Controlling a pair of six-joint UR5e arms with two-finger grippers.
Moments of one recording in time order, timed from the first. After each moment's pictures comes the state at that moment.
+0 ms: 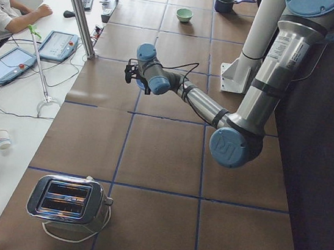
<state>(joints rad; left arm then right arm) -0.89 -1.94 -1.71 -1.93 -2.27 -1.22 1.42 -1.59 1.61 -1.41 2.35 0.04</state>
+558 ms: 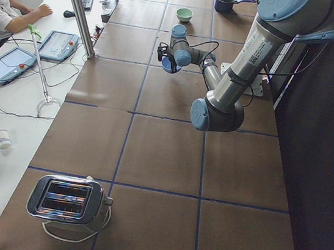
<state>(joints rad) -0.52 -2.22 -1.62 -1.79 -1.93 -1.44 1.41 -1.59 1.62 -1.40 2.37 0.04</state>
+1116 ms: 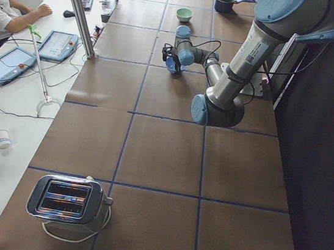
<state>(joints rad) -0.48 -2.26 -1.56 -1.80 -1.91 -1.45 1.41 -1.59 1.62 -1.40 2.37 0.04</state>
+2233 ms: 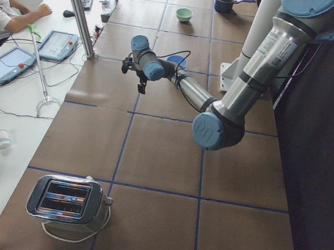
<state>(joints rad) -1.00 -2.00 -1.59 -1.74 -2.32 -0.69 1.40 -1.57 1.64 -1.40 2.37 0.10</state>
